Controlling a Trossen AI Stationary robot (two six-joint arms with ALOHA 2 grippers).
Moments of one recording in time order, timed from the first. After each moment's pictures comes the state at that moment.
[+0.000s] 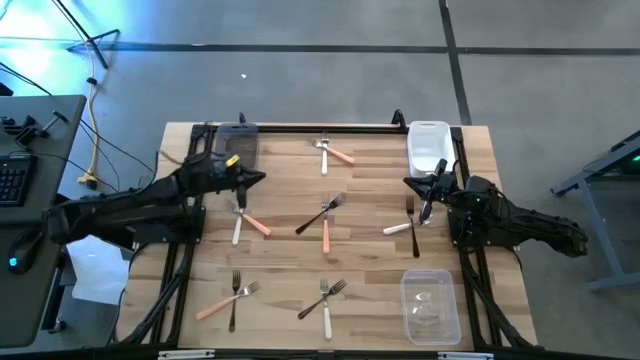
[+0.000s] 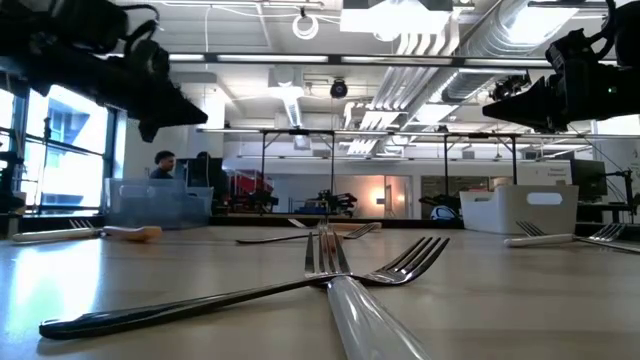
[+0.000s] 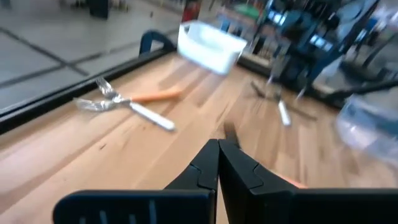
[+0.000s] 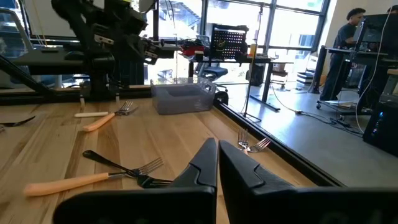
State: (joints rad) left arm 0.47 0.68 0.25 0.15 0.15 -0.24; right arm -0.31 0.04 0.01 0.03 0.08 -0.08
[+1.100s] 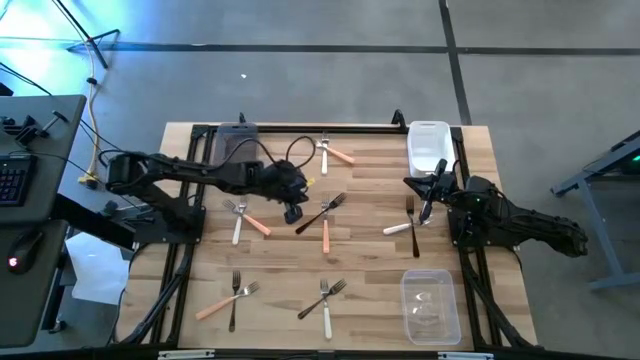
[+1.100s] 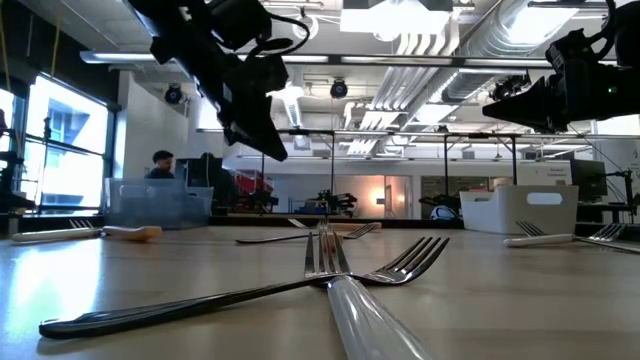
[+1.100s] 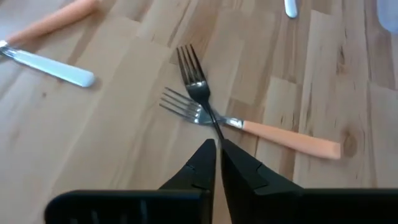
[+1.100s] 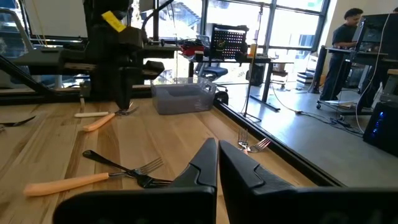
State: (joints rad) left arm 0.15 1.51 0.89 -0.20 0.01 -0.20; right arm -0.31 0.04 0.01 0.03 0.08 -0.08
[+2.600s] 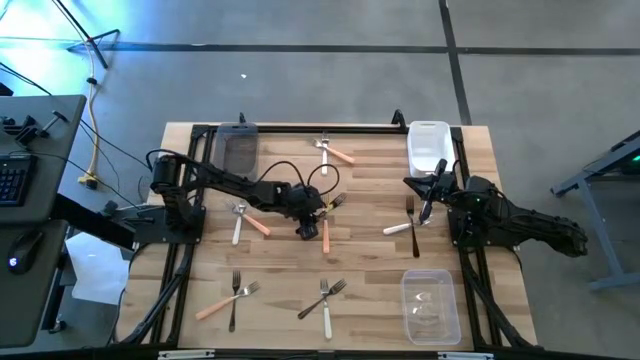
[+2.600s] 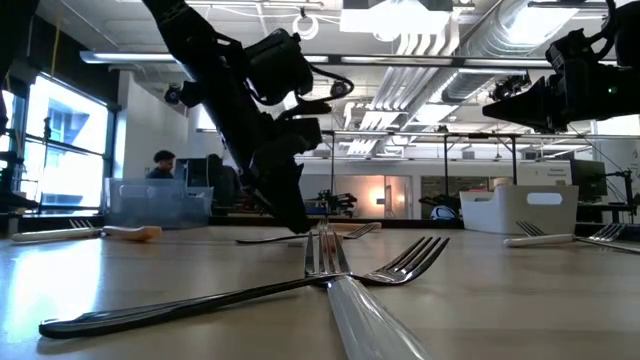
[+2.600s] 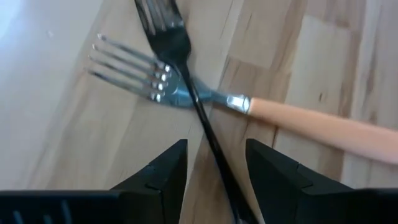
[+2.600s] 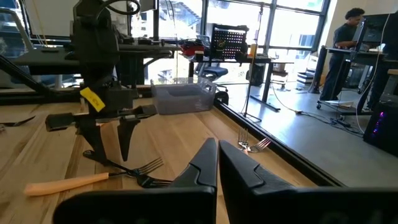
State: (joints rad) left arm 0.06 1.85 0.97 -0.11 -0.06 -0.23; right arm -0.31 0.04 0.01 0.03 0.08 -0.08
